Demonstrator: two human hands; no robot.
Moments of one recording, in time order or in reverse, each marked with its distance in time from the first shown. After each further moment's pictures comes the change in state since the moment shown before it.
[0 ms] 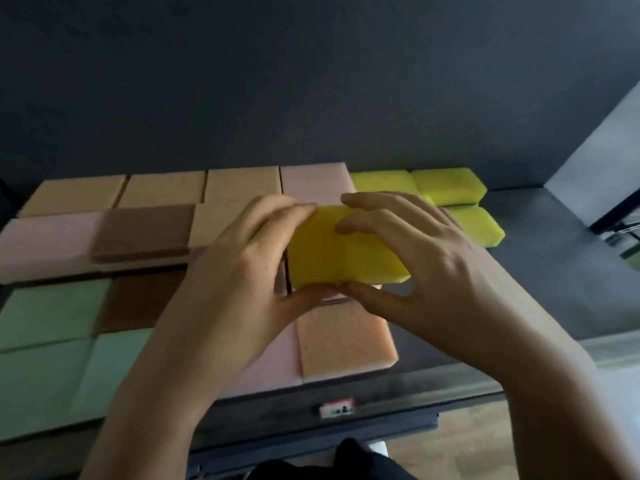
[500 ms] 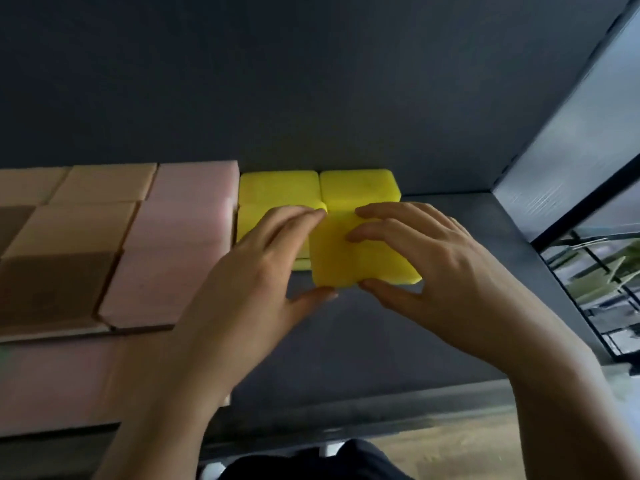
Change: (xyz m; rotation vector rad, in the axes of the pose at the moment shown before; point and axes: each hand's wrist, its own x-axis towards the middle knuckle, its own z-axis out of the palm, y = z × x) left_hand 0.079 0.078 0.143 0.059 -0.023 -0.032; right_hand -0.060 0.175 -0.052 0.019 -0.090 0.005
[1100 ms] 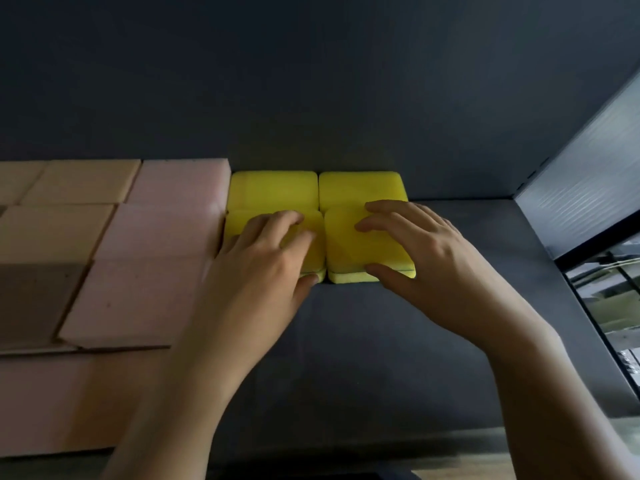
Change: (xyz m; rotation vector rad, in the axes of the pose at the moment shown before) left_hand 0.029 -0.018 0.032 0.419 -0.119 -0.131; right_hand 0.025 0.063 0.034 0.052 -0.046 0.061
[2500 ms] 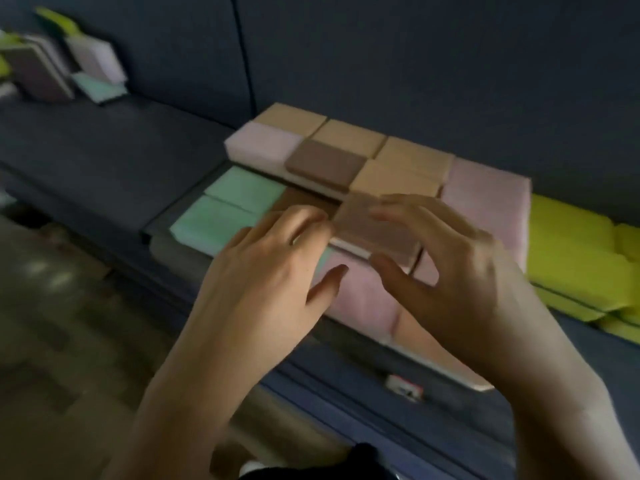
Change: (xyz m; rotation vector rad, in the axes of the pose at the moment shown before) left_hand -0.211 -0.133 -0.128 0.036 0.162 -0.466; right_hand 0.060 -0.279 0.072 0.235 0.002 -0.394
